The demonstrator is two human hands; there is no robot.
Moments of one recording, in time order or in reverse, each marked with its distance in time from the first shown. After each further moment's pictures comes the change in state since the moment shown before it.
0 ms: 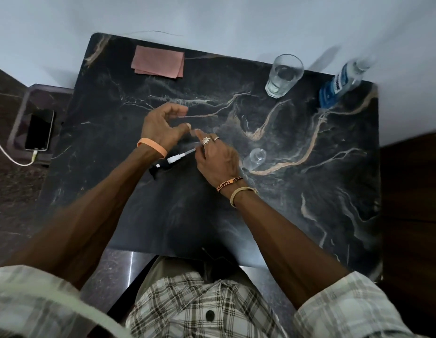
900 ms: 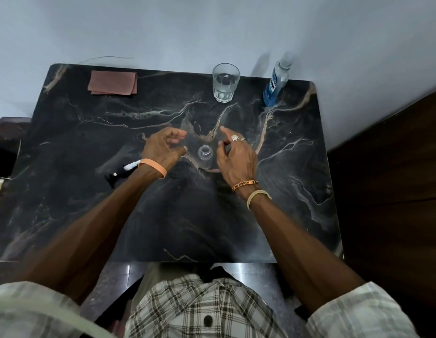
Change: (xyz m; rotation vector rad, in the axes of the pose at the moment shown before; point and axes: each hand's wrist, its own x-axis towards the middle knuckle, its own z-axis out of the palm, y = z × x) left_hand -0.047 0.046 0.097 0.079 -0.106 0.090; right_hand -0.044 0.102 -0.108 0.105 0.107 0.364
